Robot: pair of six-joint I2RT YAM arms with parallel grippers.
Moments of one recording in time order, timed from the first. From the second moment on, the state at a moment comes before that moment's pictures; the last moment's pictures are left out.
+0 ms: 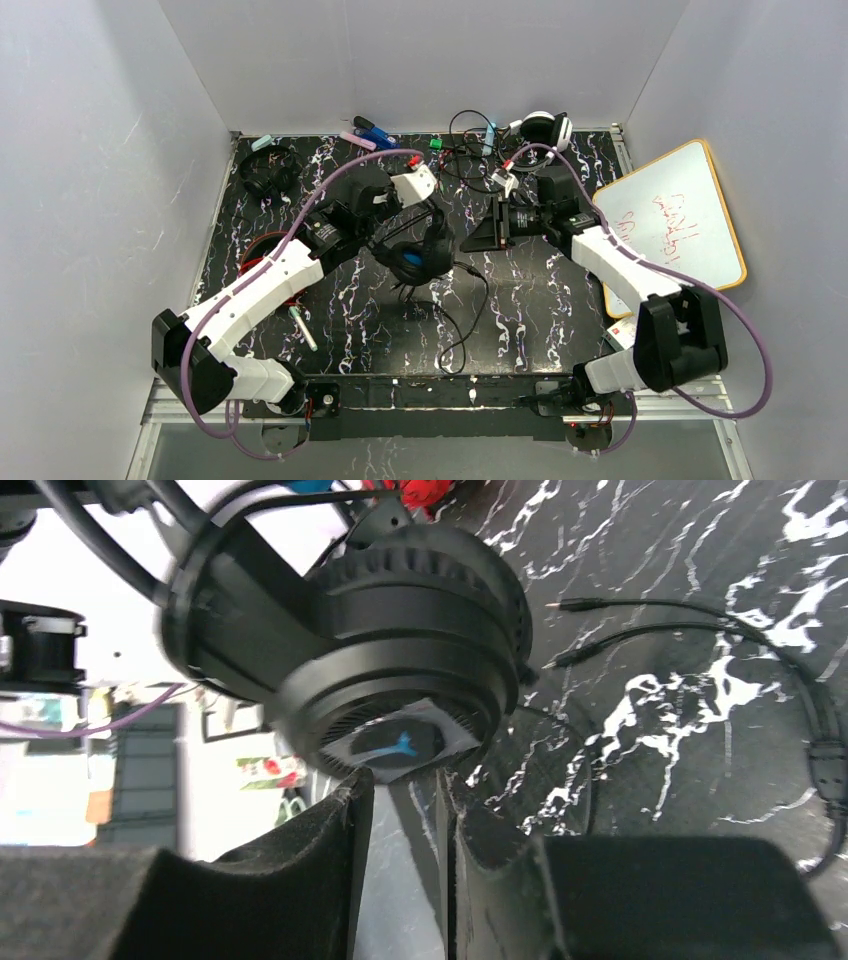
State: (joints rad) left arm -0.73 1.30 1.21 -0.40 -0.41 0.69; right arm 0.35 1.41 0.96 -0.18 -1.06 0.55
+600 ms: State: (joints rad) left arm -0.53 1.44 1.50 -0.62 -0.34 -0.15; right arm 0.35 0.94 0.67 -0.08 -0.57 0.49
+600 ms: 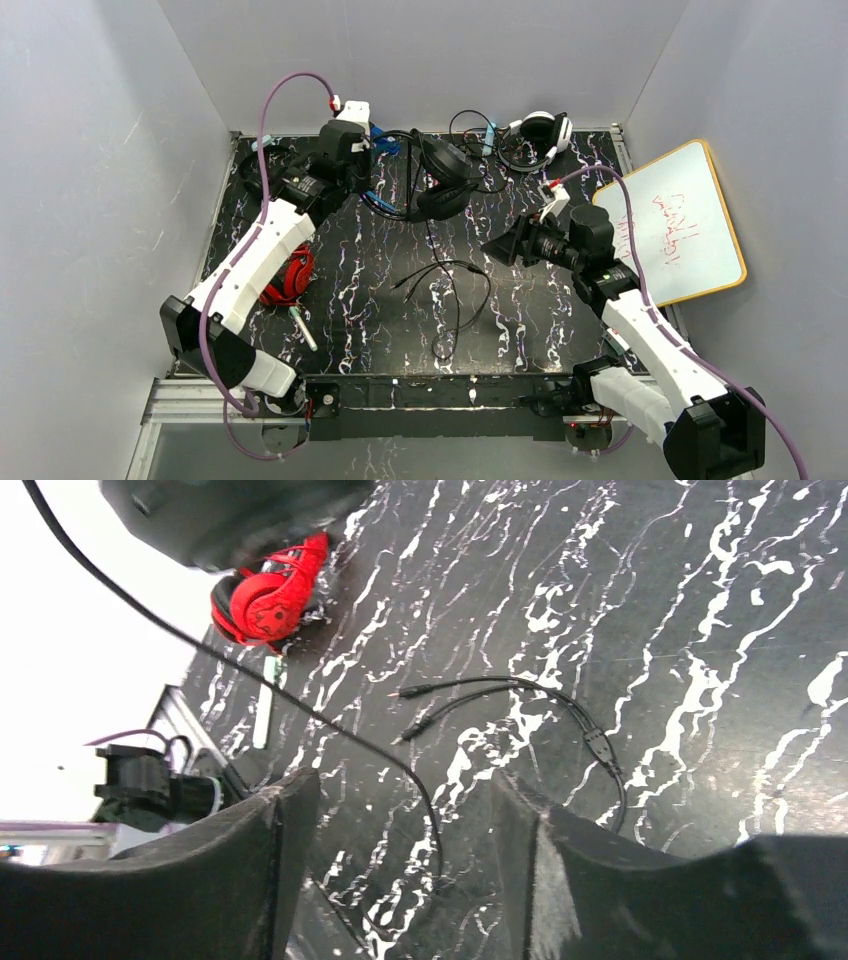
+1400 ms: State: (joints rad) left arm -0.49 1.54 1.82 -0.89 -0.14 -0.46; right arm 0.53 1.24 0.41 0.55 -0.71 0.47
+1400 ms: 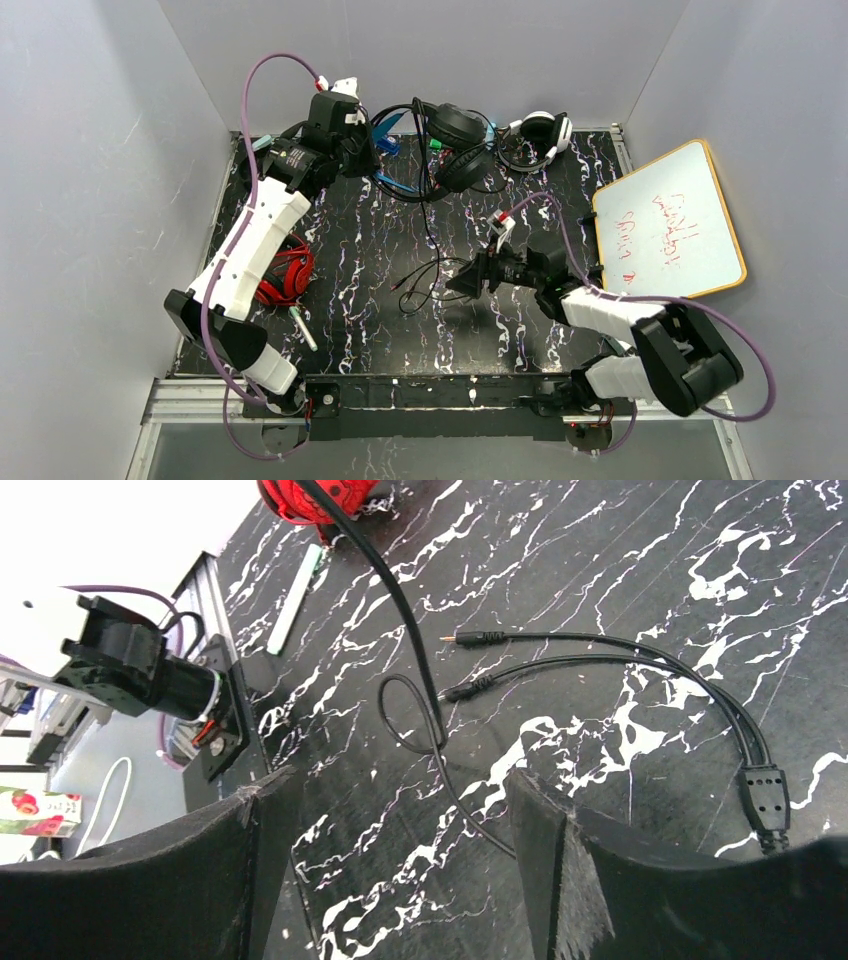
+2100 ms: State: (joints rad) left arm -0.49 1.58 1.84 -0.94 -0.09 -0.51; right arm 0.63 1.70 0.47 1.01 -0.63 0.53
